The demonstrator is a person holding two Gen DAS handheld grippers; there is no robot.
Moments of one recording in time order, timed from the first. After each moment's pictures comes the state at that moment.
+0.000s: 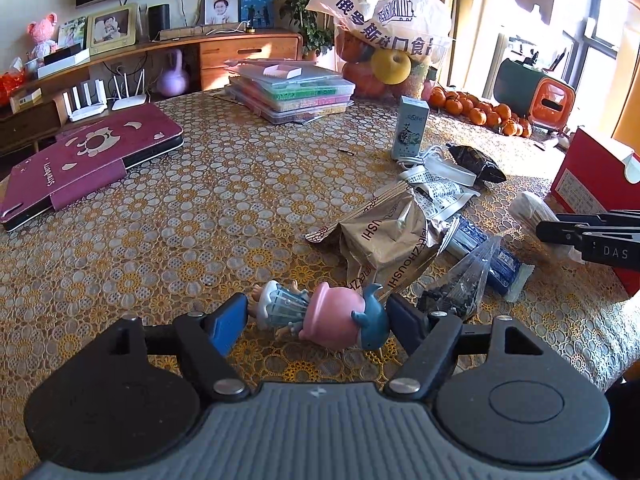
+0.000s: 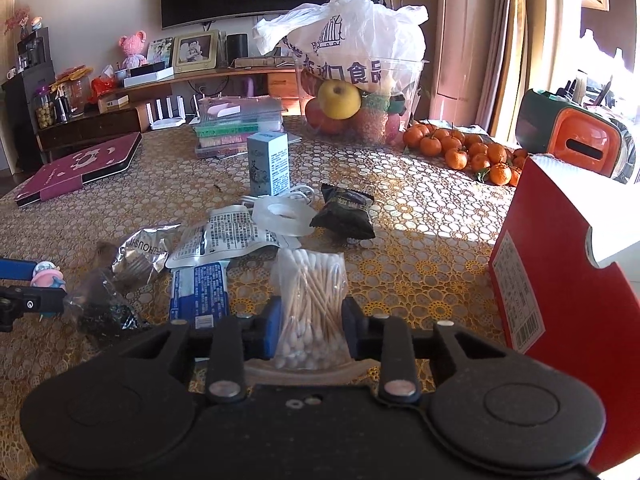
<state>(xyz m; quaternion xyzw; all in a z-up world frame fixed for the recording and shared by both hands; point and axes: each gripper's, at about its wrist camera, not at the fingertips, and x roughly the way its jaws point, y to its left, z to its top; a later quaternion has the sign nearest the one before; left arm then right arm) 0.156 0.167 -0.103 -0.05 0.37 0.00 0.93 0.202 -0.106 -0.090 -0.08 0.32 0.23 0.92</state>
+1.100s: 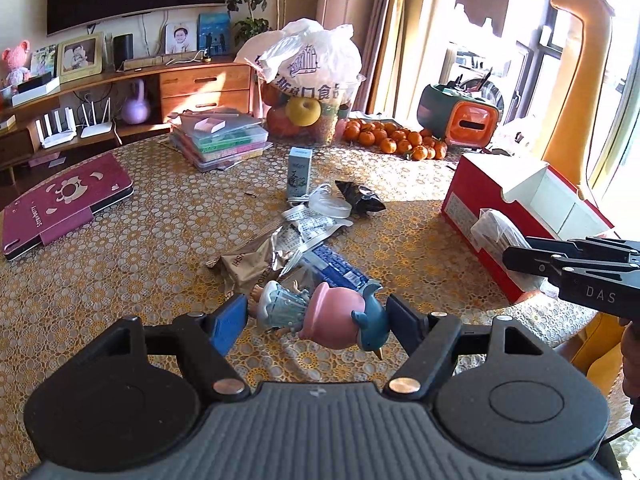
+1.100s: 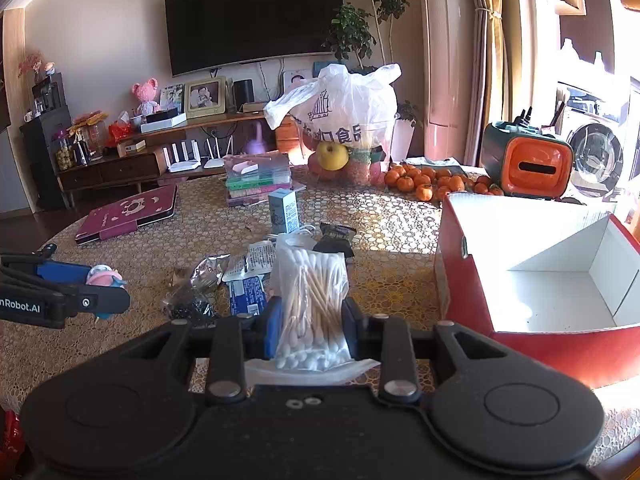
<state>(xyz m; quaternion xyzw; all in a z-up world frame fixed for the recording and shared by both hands) 0.093 0.081 -0.010 -0.04 0.35 -0.05 0.94 0.107 -0.171 -0.007 -0.03 0.28 0.24 0.93</state>
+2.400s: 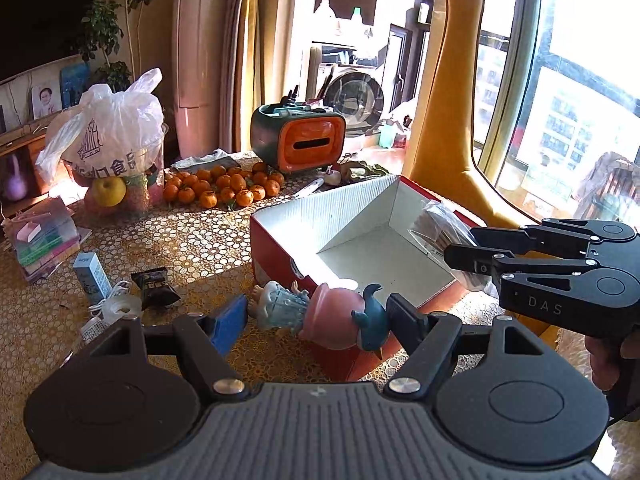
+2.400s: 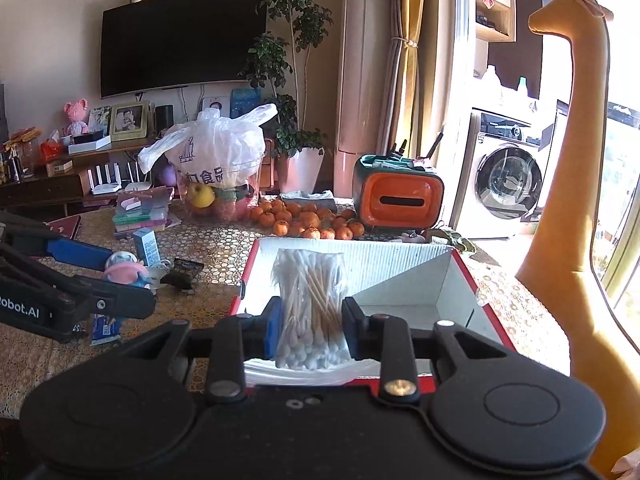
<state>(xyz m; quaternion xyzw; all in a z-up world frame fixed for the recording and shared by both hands) 0.162 -0.113 0.043 0.02 0.32 -0.21 0.92 0.134 -0.309 0.029 -0.05 0.25 0.13 0.96</state>
